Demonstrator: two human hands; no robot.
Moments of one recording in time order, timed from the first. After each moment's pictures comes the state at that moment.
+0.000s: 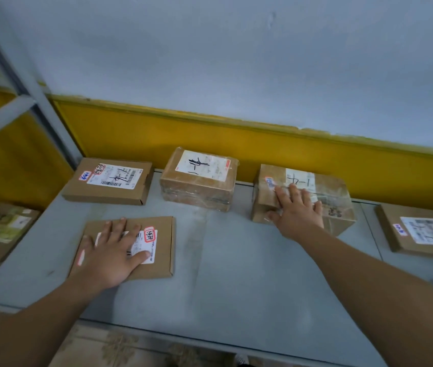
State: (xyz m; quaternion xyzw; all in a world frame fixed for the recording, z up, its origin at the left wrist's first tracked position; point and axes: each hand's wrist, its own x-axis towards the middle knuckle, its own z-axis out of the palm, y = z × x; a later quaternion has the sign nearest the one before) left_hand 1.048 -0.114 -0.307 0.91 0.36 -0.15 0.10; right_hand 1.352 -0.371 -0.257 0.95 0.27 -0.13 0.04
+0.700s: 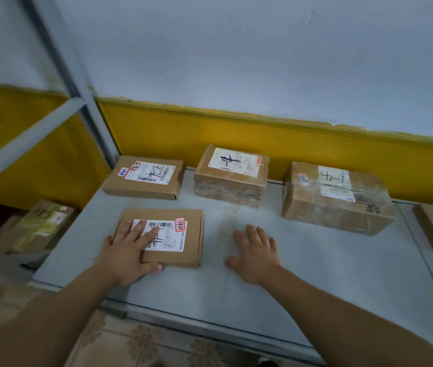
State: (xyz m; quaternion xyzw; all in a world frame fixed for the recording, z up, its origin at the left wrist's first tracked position) left_hand 0.996 -0.089 -0.308 0.93 0.32 -0.19 0.07; right_hand 1.206 -0.314 -0.314 0.88 0.40 -0.24 0.01
